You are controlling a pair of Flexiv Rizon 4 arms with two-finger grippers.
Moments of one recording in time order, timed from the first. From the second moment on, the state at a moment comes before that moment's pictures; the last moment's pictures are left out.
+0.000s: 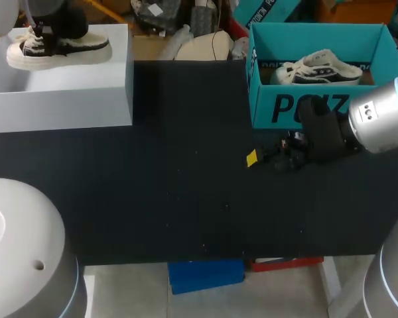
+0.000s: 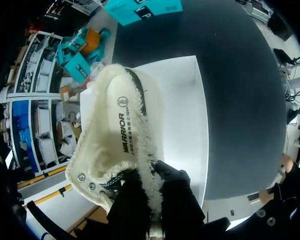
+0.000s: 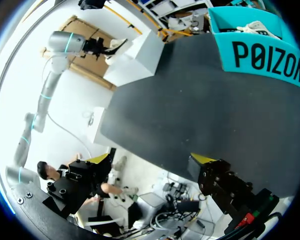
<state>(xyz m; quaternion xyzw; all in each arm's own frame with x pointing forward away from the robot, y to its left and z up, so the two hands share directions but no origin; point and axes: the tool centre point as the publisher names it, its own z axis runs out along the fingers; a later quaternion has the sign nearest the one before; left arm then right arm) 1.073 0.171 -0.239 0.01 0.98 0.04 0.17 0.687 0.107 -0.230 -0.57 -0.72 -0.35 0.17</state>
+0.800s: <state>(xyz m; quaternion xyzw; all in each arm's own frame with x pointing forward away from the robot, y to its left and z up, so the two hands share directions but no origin) 1.064 0.180 -0.325 0.02 0.99 0.06 0.12 0.687 0.107 -0.230 -0.57 -0.72 -0.35 0.17</state>
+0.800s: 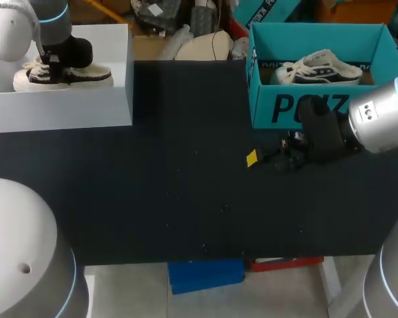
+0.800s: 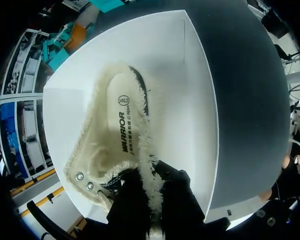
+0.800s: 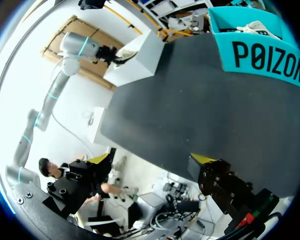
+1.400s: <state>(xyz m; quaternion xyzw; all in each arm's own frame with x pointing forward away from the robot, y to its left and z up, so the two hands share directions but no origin) 1.064 0.183 -0.359 0.03 0.99 0.07 0.10 0.687 0.107 -0.230 -0.57 -0.72 -0.35 0.17</state>
